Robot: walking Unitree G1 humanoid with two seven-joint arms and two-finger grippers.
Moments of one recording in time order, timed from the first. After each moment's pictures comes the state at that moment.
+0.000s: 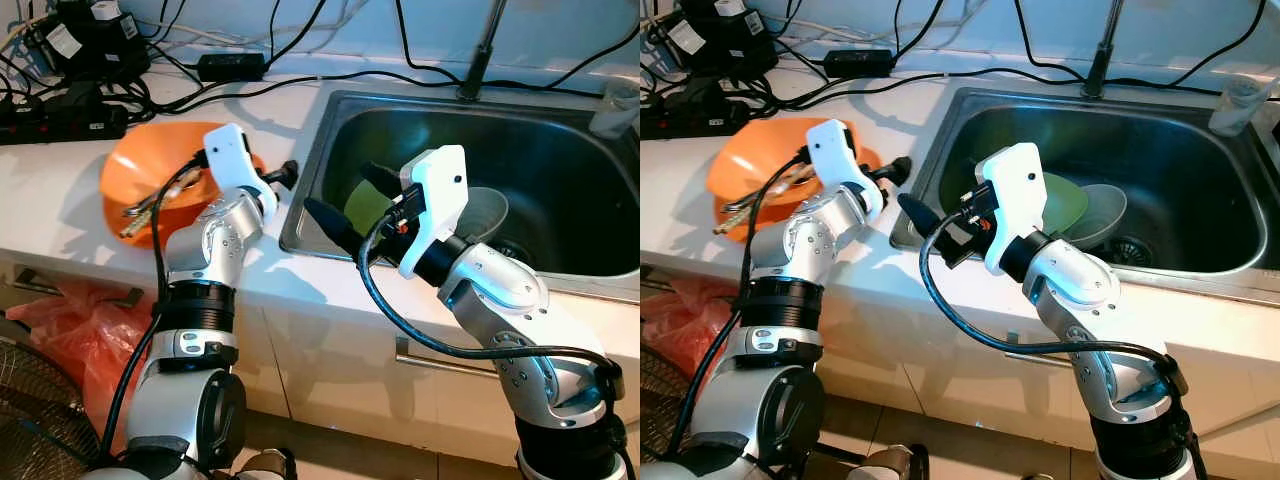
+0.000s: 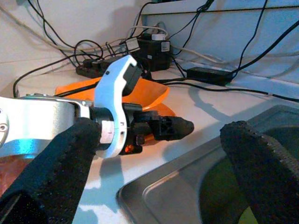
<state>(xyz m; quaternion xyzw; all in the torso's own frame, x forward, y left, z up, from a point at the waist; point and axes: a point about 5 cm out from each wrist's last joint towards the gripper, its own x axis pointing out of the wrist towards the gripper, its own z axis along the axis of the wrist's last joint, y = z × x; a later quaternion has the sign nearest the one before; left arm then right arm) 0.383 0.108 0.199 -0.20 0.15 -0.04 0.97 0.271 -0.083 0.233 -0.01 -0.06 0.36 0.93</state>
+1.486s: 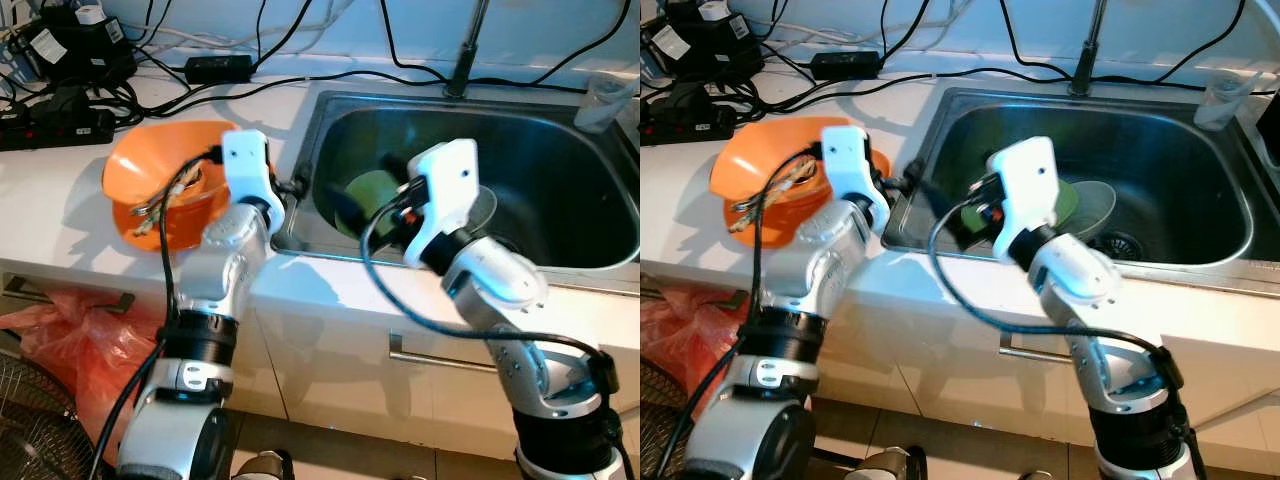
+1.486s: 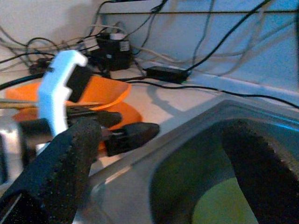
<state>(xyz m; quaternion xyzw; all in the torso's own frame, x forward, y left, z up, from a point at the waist) 0.371 0.105 0.195 -0.08 0.04 -0.09 0.99 0.284 -0.096 0.232 -0.02 -0.07 0.29 0.95</state>
